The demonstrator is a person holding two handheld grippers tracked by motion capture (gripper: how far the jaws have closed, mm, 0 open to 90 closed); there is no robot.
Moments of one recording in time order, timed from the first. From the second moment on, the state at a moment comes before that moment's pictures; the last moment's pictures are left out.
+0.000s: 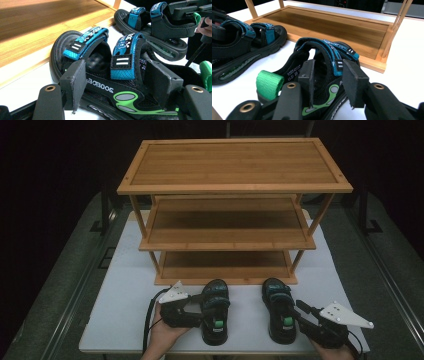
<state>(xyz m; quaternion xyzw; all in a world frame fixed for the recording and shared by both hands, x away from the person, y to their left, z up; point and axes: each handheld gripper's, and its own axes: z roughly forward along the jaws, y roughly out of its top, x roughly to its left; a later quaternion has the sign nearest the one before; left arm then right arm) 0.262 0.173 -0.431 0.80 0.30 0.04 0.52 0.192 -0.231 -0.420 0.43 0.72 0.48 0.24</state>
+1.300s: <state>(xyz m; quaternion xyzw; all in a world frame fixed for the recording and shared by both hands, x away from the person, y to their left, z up) 0.256 0.175 -0.426 0.79 0.33 0.11 0.50 0.202 -0.218 -0.423 0.46 0.73 0.43 0.28</state>
